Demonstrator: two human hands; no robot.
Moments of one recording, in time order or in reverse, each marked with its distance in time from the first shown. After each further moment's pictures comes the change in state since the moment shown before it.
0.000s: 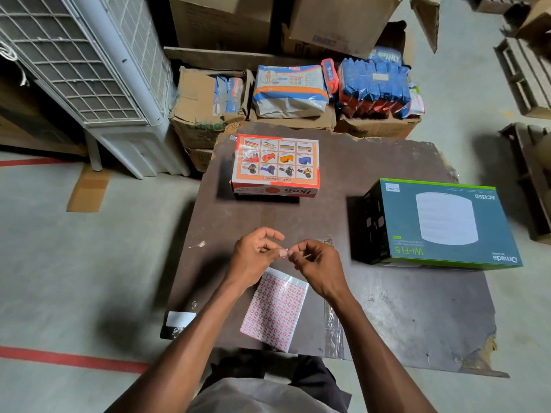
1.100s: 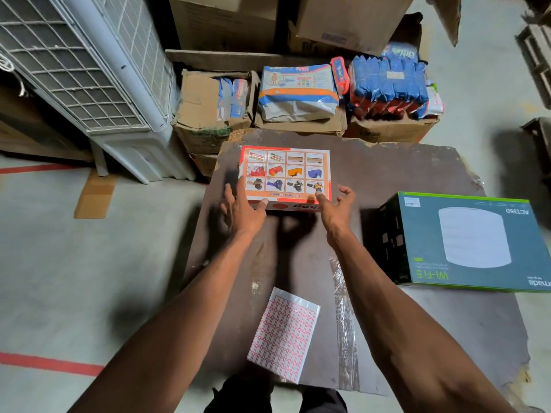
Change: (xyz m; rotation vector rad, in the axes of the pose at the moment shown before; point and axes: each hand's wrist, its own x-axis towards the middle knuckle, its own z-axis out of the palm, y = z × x) left_hand 0.168 -0.001 -0.035 0.347 0.429 -0.115; right_hand 0.191 -0.014 -0.006 0.387 0.345 0.228
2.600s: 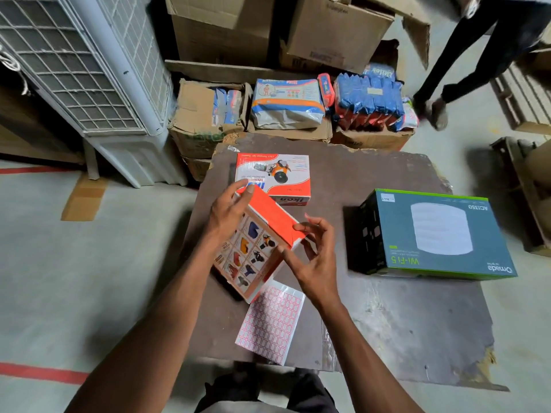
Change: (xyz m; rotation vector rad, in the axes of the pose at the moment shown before) left_hand -0.072 0.004 -0.069 -0.398 -0.244 0.199; right_hand -0.187 0.024 -0.057 -0.101 -0.232 -0.497
